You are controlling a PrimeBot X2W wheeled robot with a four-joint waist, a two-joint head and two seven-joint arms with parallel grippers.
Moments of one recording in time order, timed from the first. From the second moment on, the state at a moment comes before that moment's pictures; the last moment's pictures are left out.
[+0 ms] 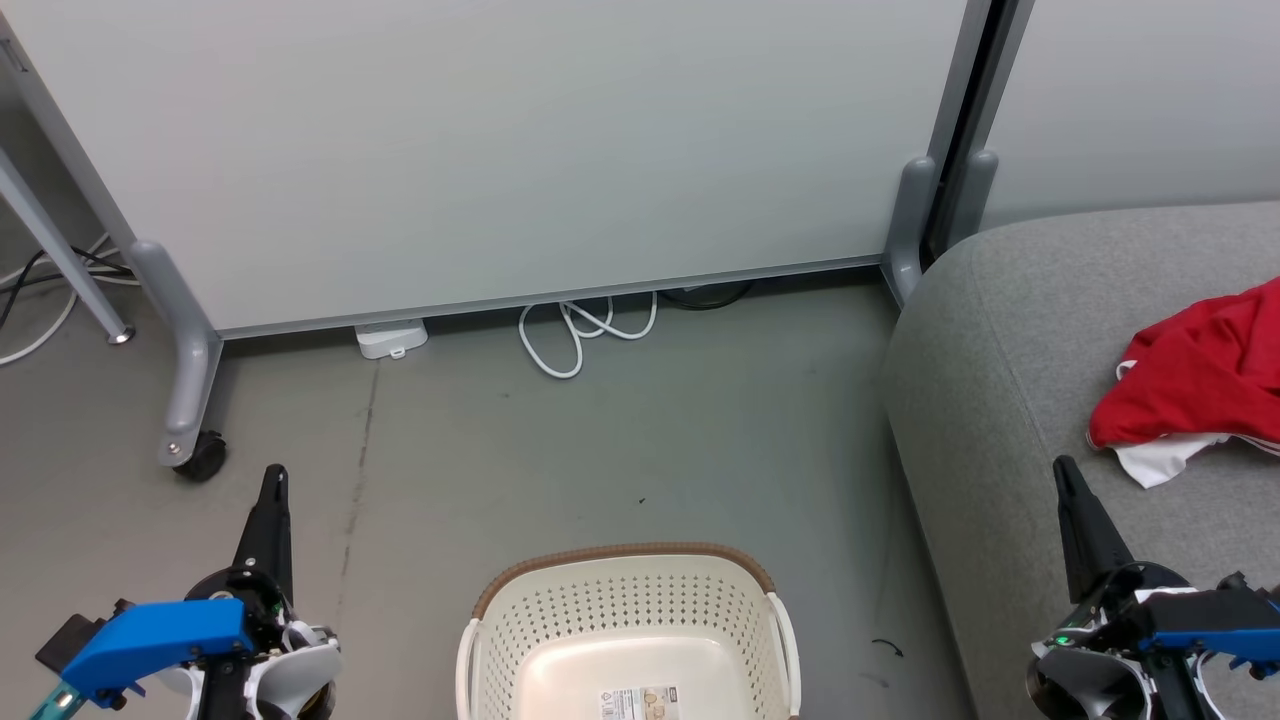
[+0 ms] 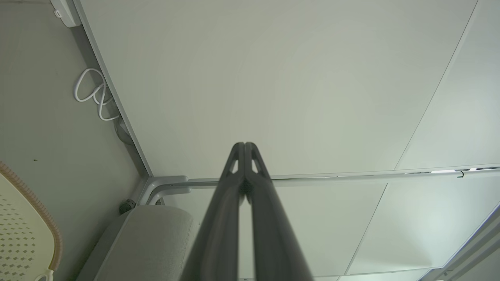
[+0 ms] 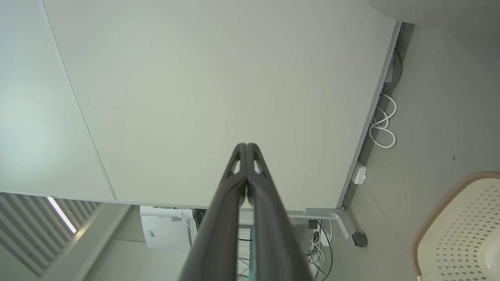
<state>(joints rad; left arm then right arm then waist) -0.10 0.05 0.11 0.25 -1.60 -0.13 0.11 -0.10 -0.05 -0.11 0.25 1.60 0.13 0.11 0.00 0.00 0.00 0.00</state>
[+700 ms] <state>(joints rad) -0.10 0.05 0.11 0.25 -1.61 -0.13 0.11 -0.10 -0.05 -0.11 0.25 1.61 0.13 0.11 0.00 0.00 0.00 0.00</state>
